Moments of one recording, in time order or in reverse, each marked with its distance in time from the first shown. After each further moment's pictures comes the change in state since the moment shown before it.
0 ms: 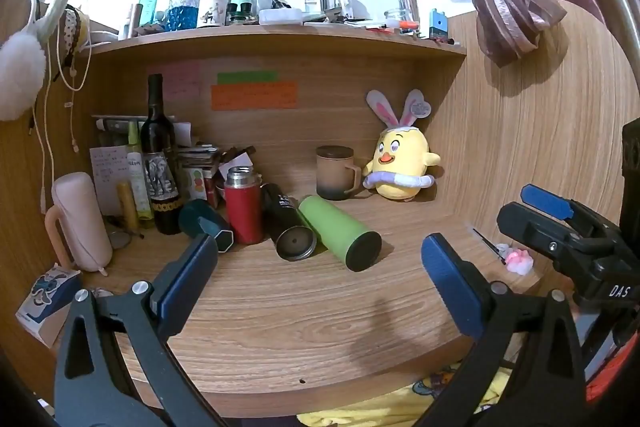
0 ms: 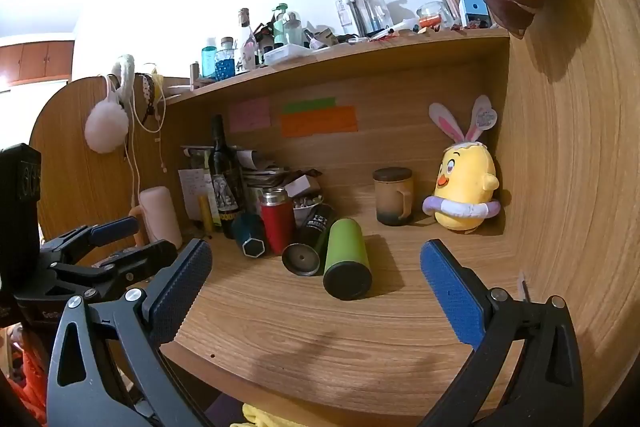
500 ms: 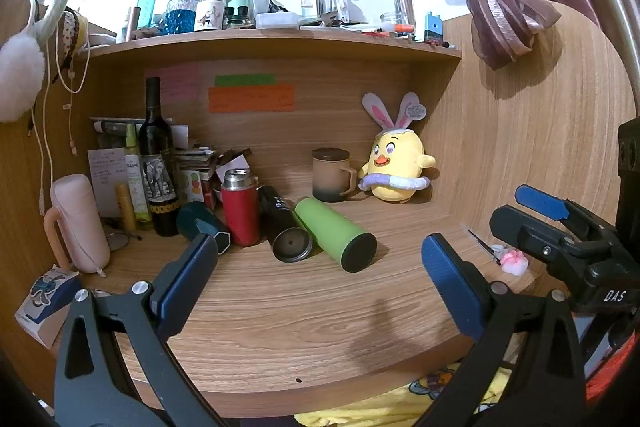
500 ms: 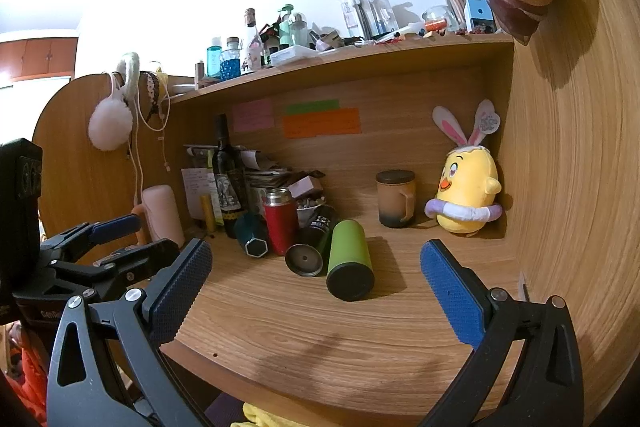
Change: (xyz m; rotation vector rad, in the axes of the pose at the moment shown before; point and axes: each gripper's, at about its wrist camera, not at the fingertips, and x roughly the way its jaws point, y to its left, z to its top) left arm -0.003 -0.004 0.002 0.015 -0.002 -0.009; right arm -0.006 0.008 -0.002 -0.017 -0.005 0.000
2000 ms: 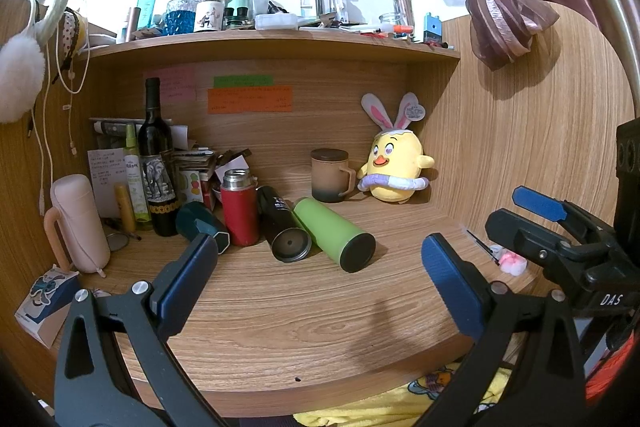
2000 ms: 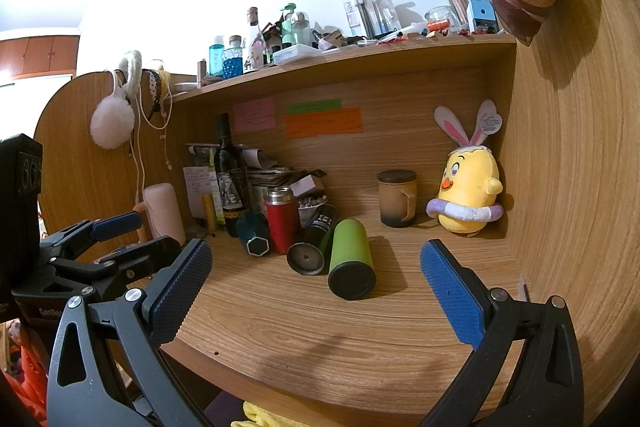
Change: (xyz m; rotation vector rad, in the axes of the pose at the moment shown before) left arm 0.000 -0.006 -0.001 0.002 0.002 -0.001; right arm -0.001 0.001 0.000 -0.001 0.001 0.001
